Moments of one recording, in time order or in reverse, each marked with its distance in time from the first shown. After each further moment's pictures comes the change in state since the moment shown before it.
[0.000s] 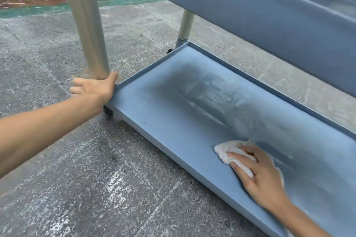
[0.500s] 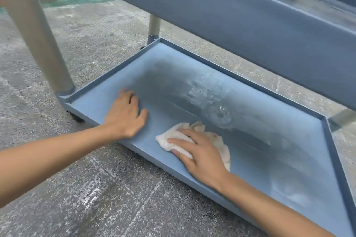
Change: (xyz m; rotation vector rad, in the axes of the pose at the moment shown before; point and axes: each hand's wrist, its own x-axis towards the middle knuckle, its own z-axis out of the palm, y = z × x) left_hand -0.097 -0.013 0.064 0.590 -0.461 1.025; right_hand 0.038 -0.063 0.027 0.129 -0.105 -0.229
